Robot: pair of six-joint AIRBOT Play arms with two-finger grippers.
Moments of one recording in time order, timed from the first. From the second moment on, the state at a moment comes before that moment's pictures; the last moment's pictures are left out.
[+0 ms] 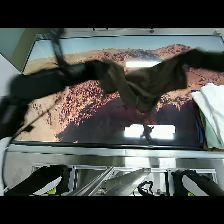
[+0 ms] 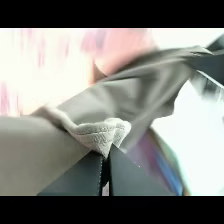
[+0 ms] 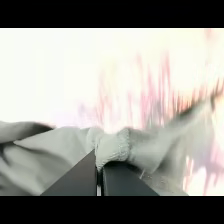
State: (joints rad) left arm -0.46 -1.01 1.41 -2.10 0.79 1.56; right arm -0.11 -1.08 1.48 2.35 -1.05 -1.88
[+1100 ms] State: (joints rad) left arm -0.14 -1.49 1.41 -1.84 0.97 1.63; right arm -0.14 -1.33 1.10 2.24 -0.91 -1.77
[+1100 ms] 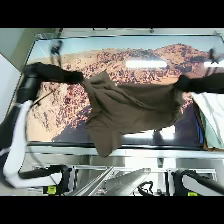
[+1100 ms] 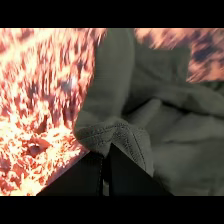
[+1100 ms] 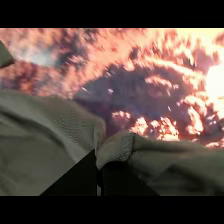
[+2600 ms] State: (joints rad) left arm -0.06 -1.16 0.67 -2.08 1.07 1.69; right arm -0.33 -1.49 1.39 2.16 -1.14 -1.86
